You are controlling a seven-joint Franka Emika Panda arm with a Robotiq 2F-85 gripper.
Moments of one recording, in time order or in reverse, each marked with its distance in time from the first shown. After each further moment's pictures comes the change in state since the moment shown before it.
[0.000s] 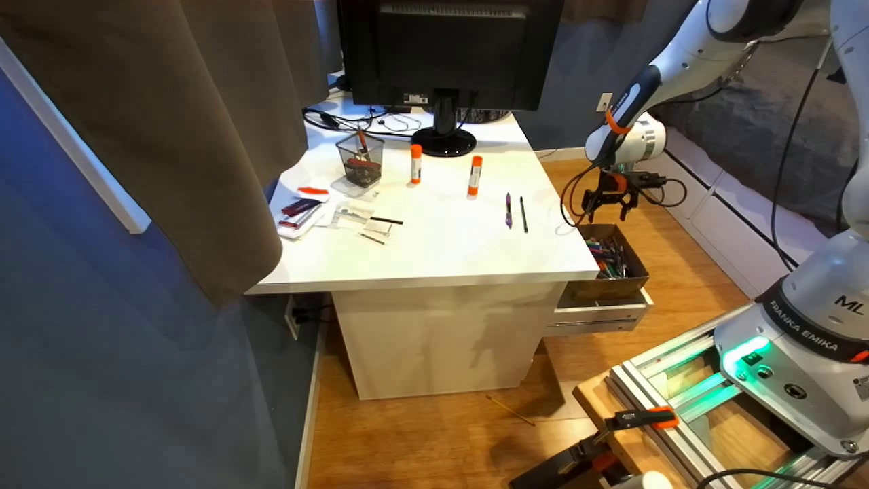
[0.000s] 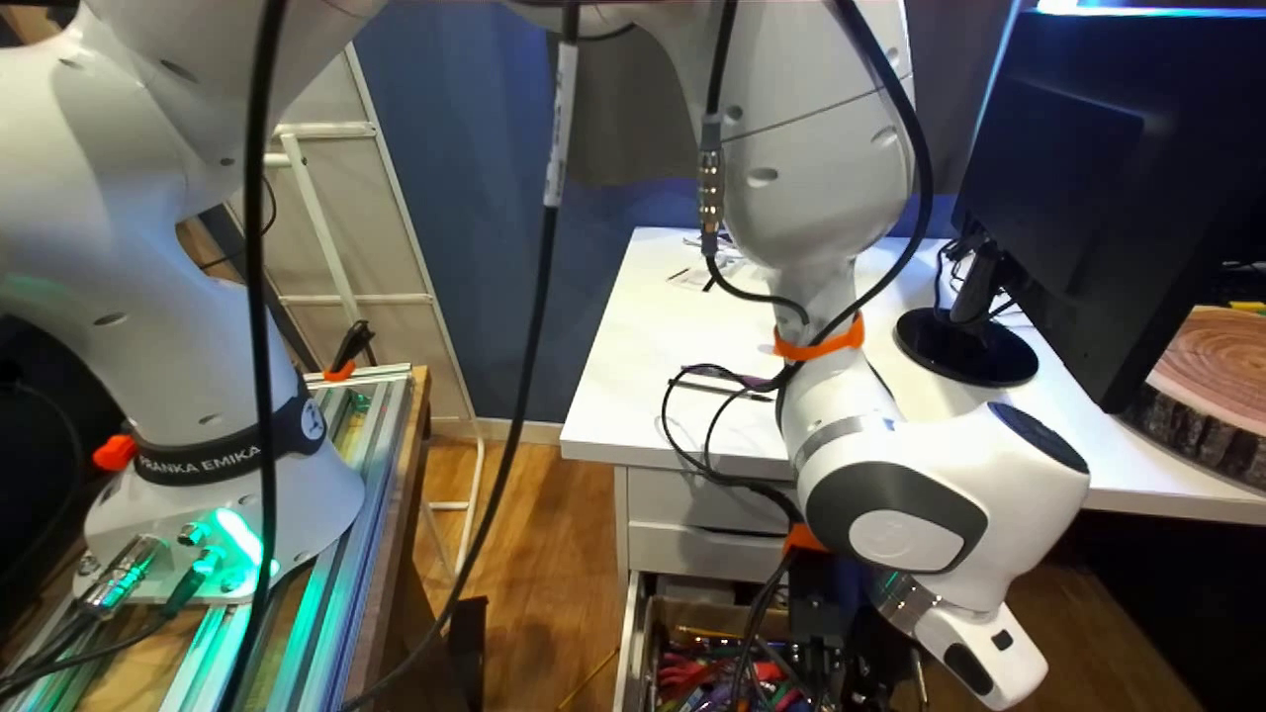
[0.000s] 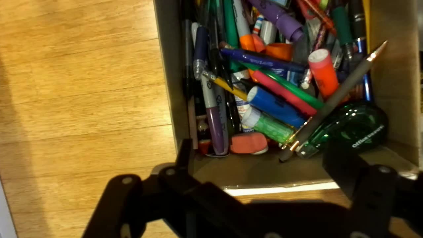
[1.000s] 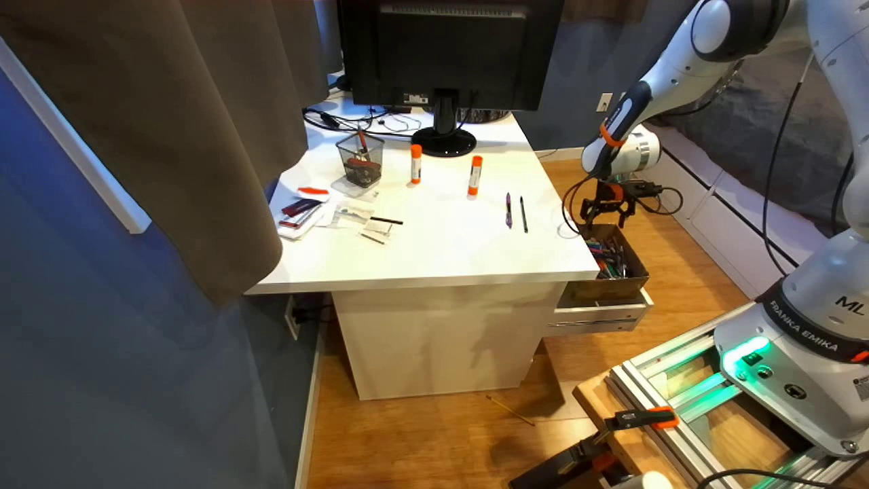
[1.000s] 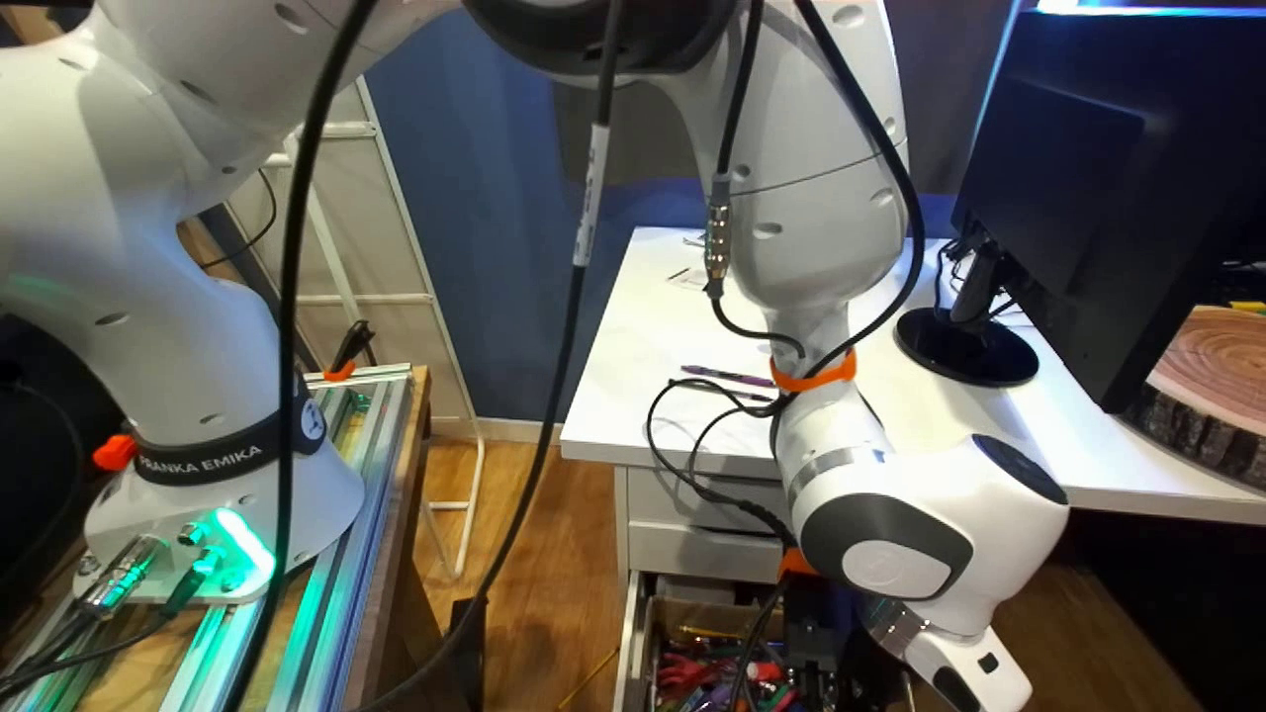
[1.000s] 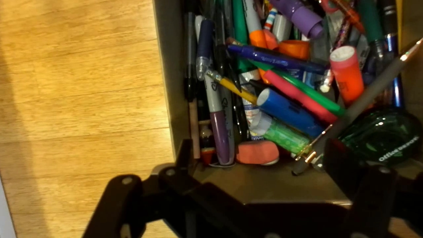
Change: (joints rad) arm 0.012 0.085 -0.016 0.059 0.000 0.014 0.001
